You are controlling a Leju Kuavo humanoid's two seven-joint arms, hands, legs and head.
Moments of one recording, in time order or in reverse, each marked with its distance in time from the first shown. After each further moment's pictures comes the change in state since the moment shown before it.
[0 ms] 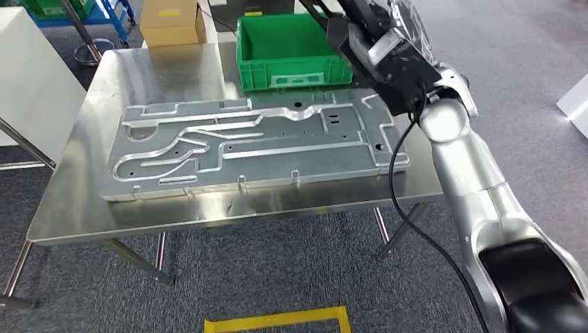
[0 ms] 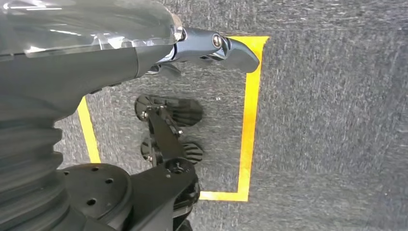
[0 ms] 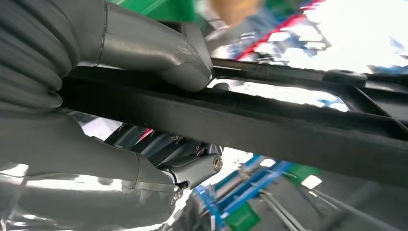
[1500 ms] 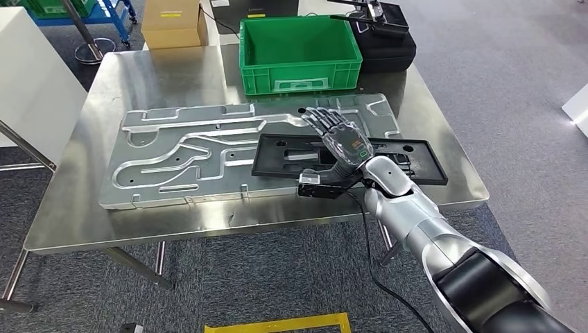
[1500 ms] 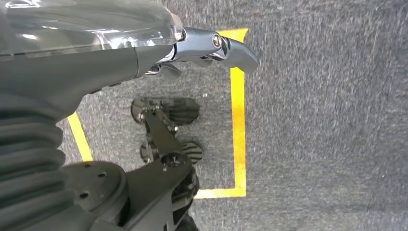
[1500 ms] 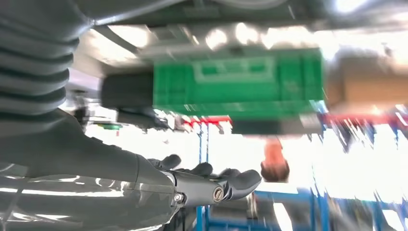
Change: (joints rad) left arm -0.026 -0.015 -0.069 -0.016 -0.031 0.015 -0.011; right arm 0.110 0.103 0.338 0.620 0.488 -0.543 -0.060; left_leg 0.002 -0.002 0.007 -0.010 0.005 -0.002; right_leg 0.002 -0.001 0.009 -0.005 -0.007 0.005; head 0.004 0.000
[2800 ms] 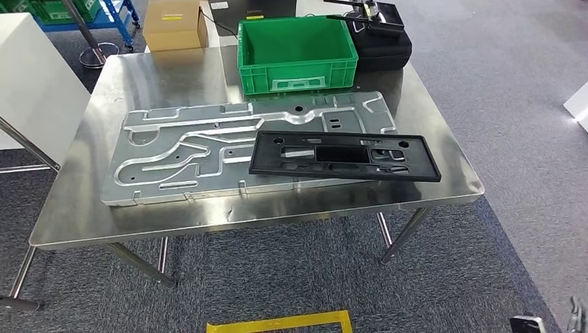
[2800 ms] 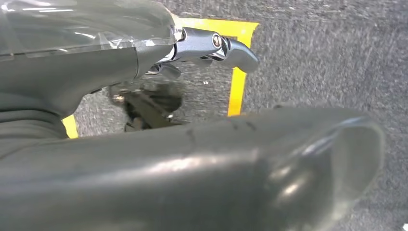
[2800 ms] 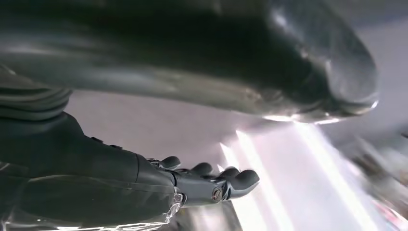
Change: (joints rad) left arm 0.100 -0.047 0.015 0.006 0.126 -0.021 -0.148; right arm 1.080 0.016 -1.559 -0.551 -0.219 0.130 -0.199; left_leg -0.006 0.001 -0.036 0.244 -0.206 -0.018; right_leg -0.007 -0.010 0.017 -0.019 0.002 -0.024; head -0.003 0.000
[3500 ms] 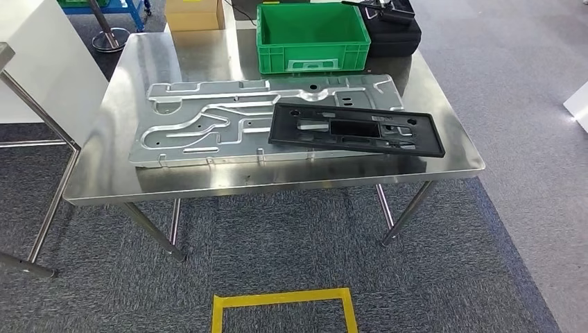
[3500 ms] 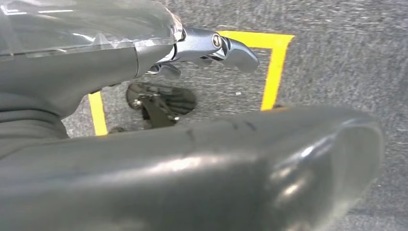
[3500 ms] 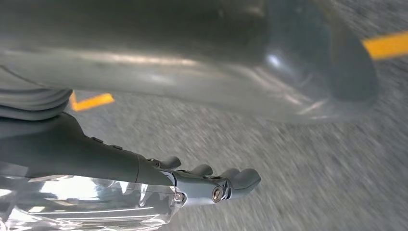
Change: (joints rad) left arm -0.012 -0.012 -0.039 0.000 -0.006 -0.002 0.010; right arm -0.152 0.027 -0.056 0.711 0.241 0.247 0.554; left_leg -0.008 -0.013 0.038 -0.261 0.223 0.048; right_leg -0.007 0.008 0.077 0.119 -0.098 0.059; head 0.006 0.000
